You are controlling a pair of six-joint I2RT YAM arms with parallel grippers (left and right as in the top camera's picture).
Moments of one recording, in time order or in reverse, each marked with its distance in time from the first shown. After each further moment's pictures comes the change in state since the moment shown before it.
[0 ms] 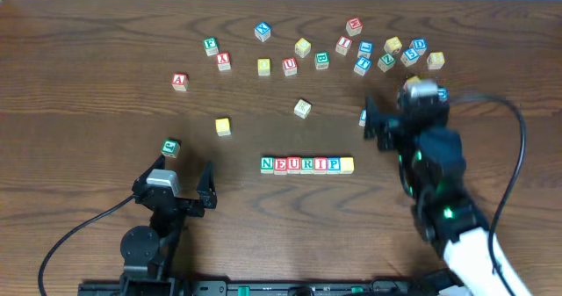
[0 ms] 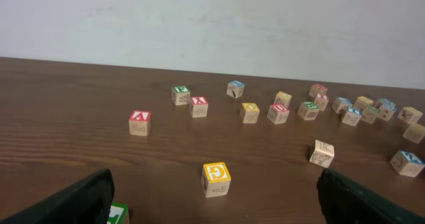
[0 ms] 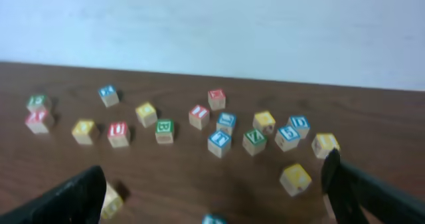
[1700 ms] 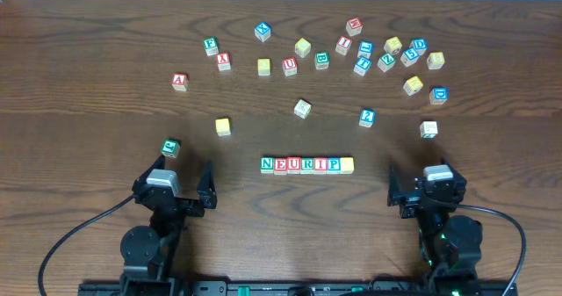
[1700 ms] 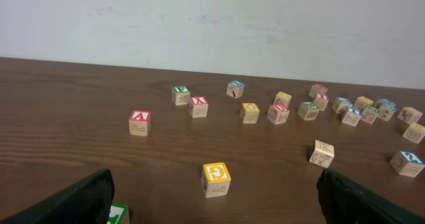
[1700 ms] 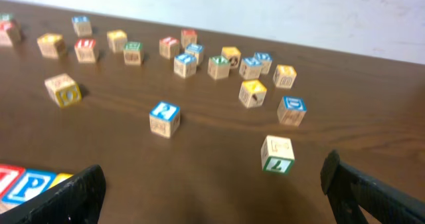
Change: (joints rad) left arm 0.000 0.000 0.000 0.000 0.000 0.000; right arm -0.251 -0.814 -0.531 -0.238 -0.211 -0.148
